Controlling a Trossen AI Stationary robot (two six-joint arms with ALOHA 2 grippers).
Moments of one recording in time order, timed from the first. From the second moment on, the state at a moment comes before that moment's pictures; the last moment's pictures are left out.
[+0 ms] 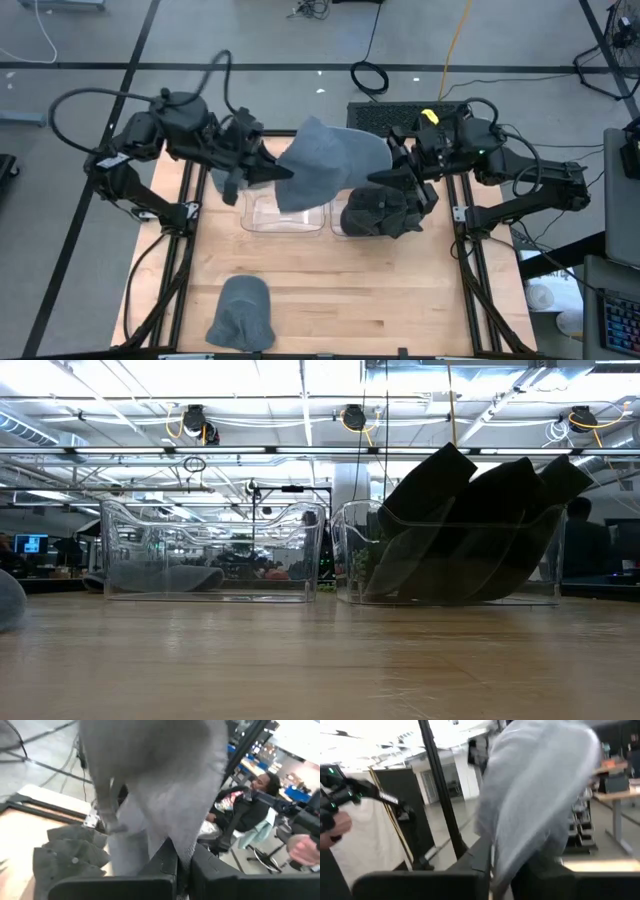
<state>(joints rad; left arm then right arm) -0.03 1.45 2.09 -0.82 0.16 -0.42 -0.05 1.13 1.33 -0.03 -0.31 0.28</state>
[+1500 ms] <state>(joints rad) 0.28 1.36 2.09 -0.93 0.29 -0.50 -0.07 0.47 0.92 -0.44 0.02 0.19</state>
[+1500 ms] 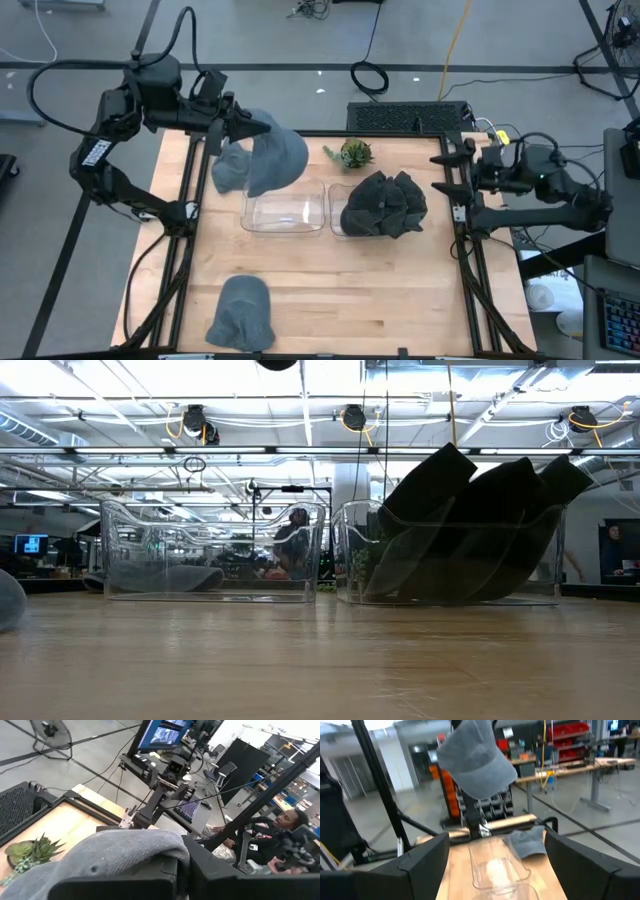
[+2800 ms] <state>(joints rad) 0.46 1.41 1.93 -1.56 0.38 -0.48 -0.07 0.24 0.51 -0.28 0.02 0.28</state>
